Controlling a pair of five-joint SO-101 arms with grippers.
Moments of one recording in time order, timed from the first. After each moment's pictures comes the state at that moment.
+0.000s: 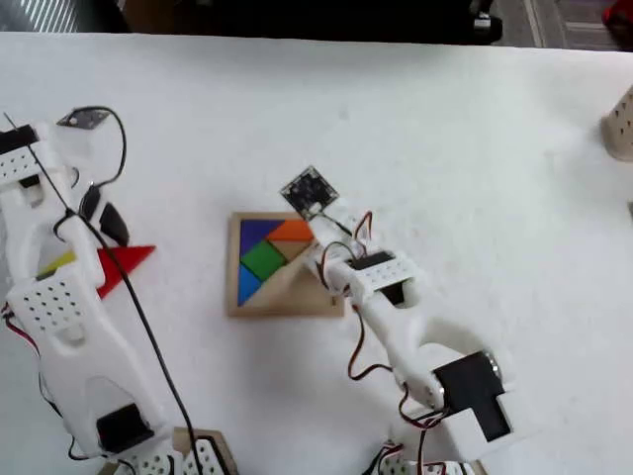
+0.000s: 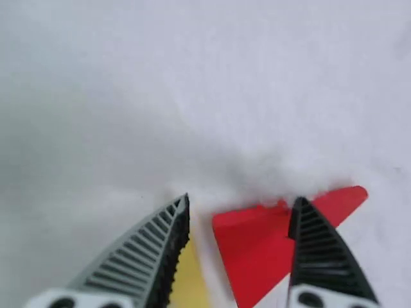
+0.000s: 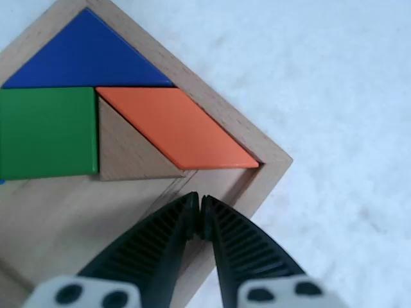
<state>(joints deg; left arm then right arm) -31.6 50.2 -41.1 94.7 -34.9 -24.8 -2.2 50.5 14.9 22.7</state>
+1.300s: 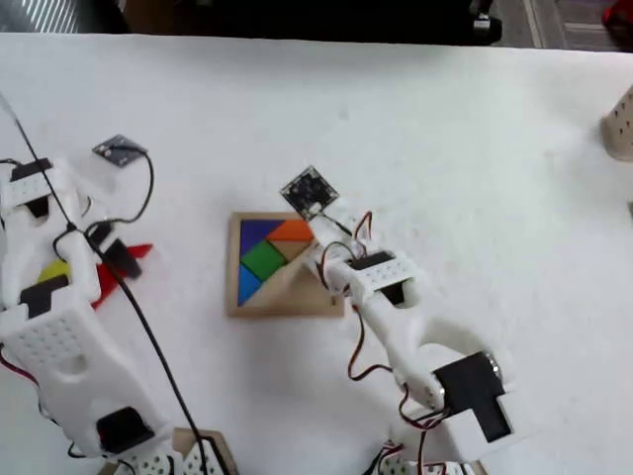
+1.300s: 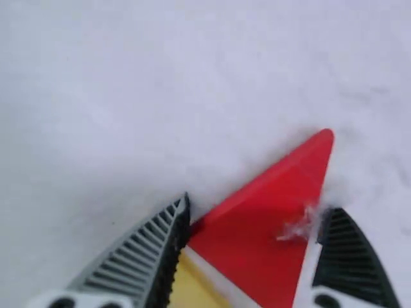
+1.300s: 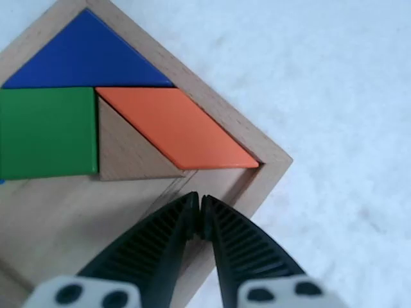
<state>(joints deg) -30.9 31.8 -3.3 71.5 -57.3 -24.8 -2.2 50.5 14.9 22.7</state>
